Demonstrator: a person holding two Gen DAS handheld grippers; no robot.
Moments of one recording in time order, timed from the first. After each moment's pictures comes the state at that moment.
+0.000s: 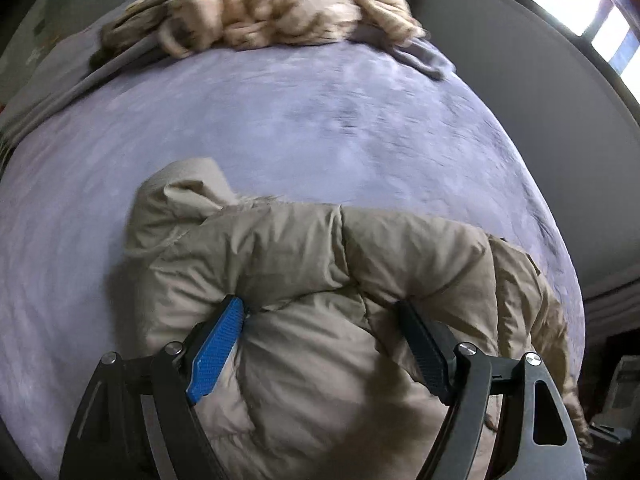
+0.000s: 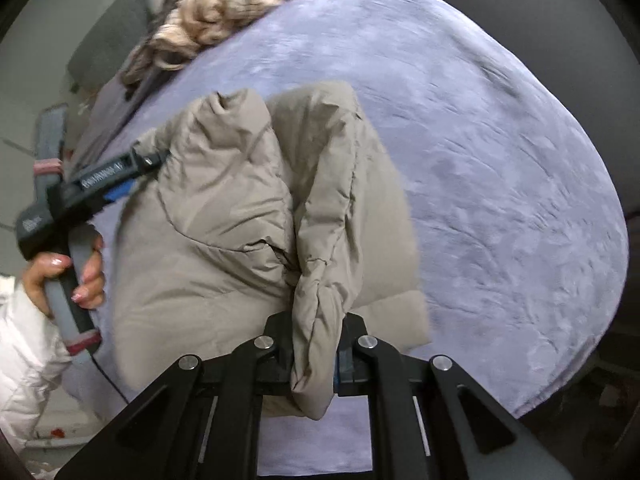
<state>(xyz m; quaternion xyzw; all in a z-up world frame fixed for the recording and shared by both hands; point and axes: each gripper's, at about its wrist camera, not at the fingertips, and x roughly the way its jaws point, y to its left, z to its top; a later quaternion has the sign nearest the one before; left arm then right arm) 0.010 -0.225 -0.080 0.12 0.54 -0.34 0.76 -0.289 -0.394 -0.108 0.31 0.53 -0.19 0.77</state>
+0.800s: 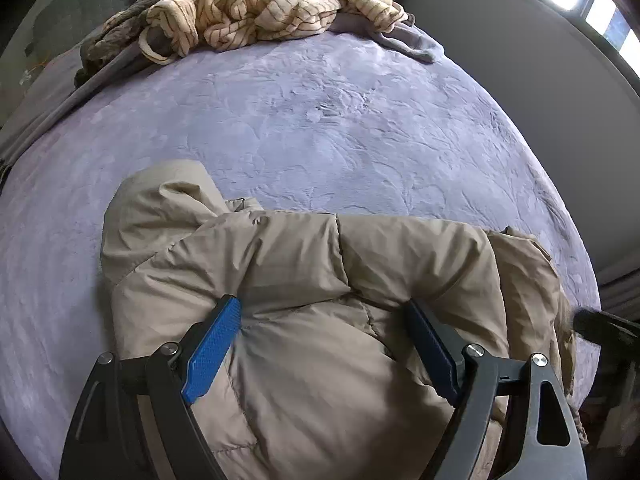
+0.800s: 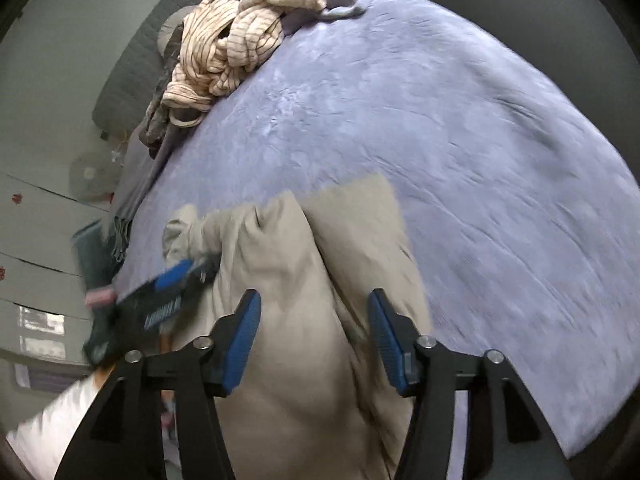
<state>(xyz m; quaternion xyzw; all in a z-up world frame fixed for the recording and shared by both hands) -0.002 -0.256 -0.096 0.14 0.53 -0.33 0.77 -0.230 -0.488 -0.109 0.39 0.46 -0.13 0.79</state>
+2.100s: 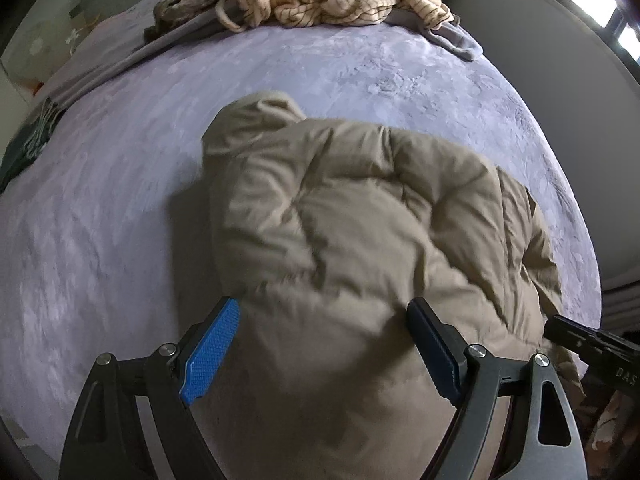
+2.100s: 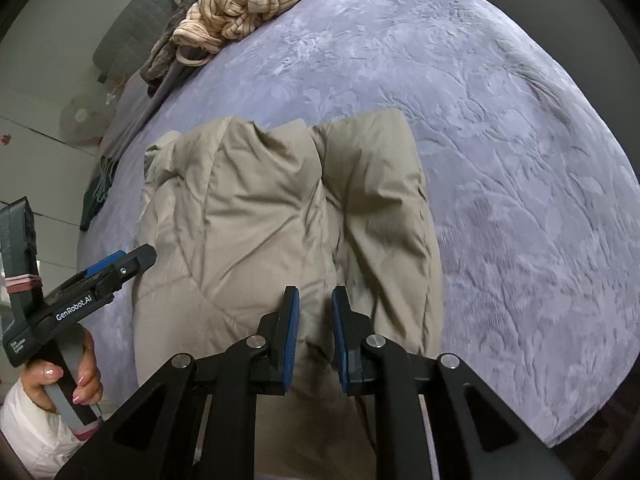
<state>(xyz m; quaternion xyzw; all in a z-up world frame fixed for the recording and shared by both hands) -0.043 -0.173 -0.058 0.13 0.57 -0.25 0.77 -0.258 -0.437 -0.110 0.32 0.53 -0.11 0.78</state>
